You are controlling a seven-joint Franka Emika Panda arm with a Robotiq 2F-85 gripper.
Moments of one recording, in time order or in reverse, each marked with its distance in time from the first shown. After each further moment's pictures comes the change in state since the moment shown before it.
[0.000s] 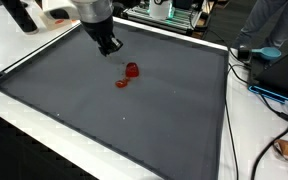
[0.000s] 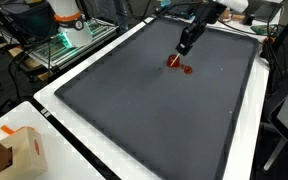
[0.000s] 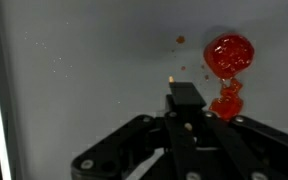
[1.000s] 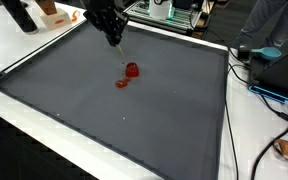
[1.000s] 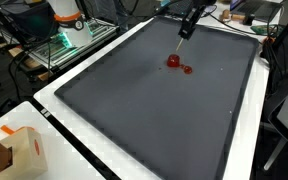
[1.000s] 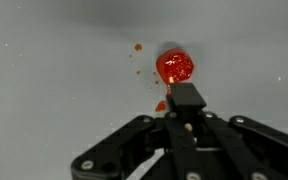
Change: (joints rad) arm -0.087 -0.158 0.051 -0.140 0.227 0.077 -0.283
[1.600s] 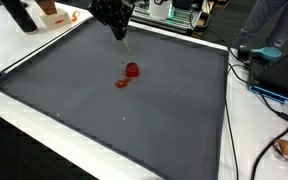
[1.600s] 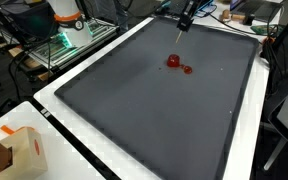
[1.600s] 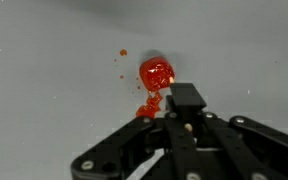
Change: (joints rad) arm -0.020 -0.070 0.017 -0.068 0.071 0.008 -0.124
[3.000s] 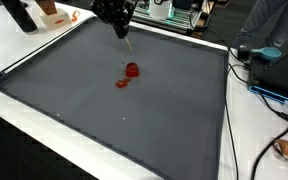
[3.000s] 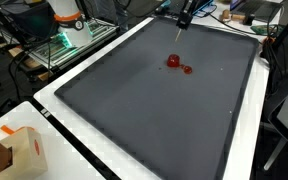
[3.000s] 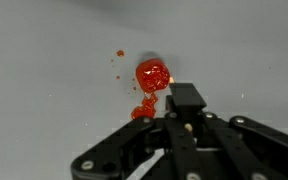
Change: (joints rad) arm -0.001 -0.023 0.005 -0.026 0.007 0.010 -0.033
